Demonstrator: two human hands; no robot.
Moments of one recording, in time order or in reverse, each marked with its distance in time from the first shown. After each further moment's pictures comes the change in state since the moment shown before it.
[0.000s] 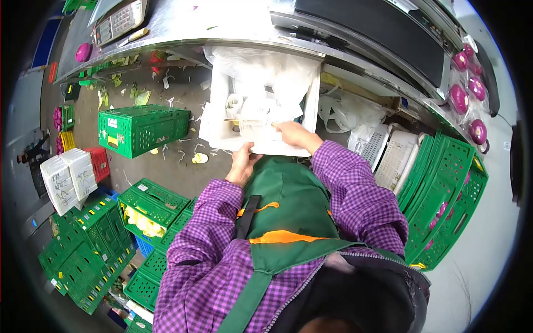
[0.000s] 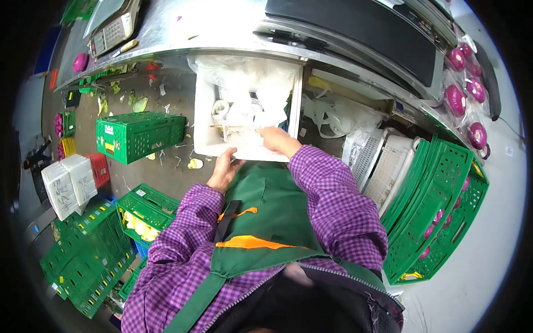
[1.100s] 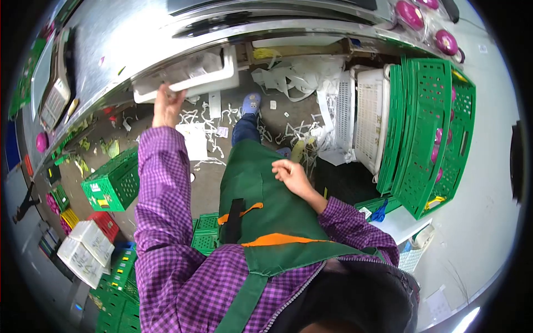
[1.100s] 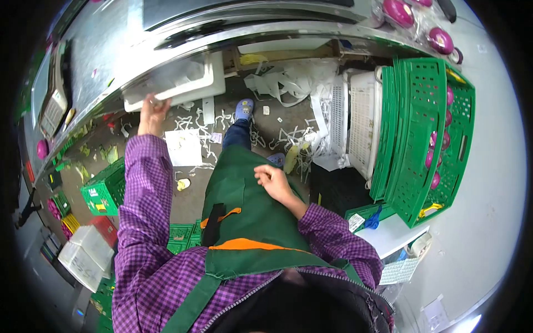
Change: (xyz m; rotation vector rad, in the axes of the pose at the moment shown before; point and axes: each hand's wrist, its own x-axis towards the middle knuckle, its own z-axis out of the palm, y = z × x) left_hand 0.108 0.153 0.114 -0.037 -0.119 0.257; right_hand -0.165 0.013 0.148 1.242 0.619 0.286
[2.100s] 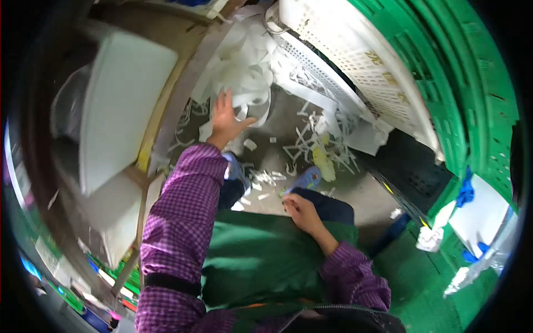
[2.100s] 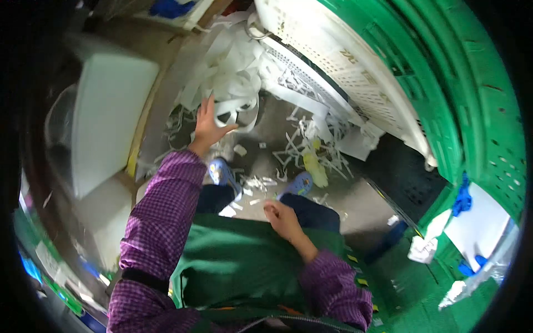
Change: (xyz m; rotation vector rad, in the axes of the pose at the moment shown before) left_hand 0.085 -0.483 0.201 1.913 -1.381 0.968; right_hand 0.133 0.227 -0.051 0.491 0.649 -0.013
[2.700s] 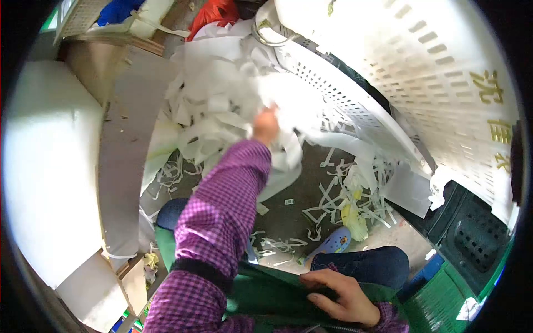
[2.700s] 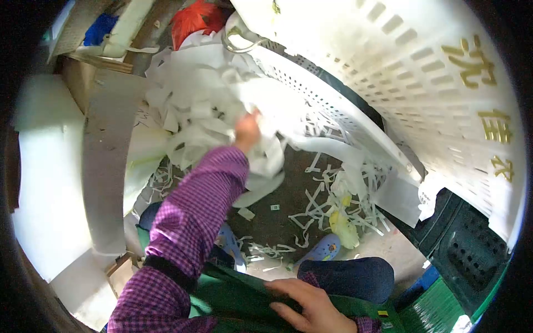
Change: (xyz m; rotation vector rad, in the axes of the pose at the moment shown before) left_hand 0.209 -0.083 0.251 0.120 0.166 0.241; right_hand 0.089 -0.065 -0.057 -0.001 -0.286 -0.052
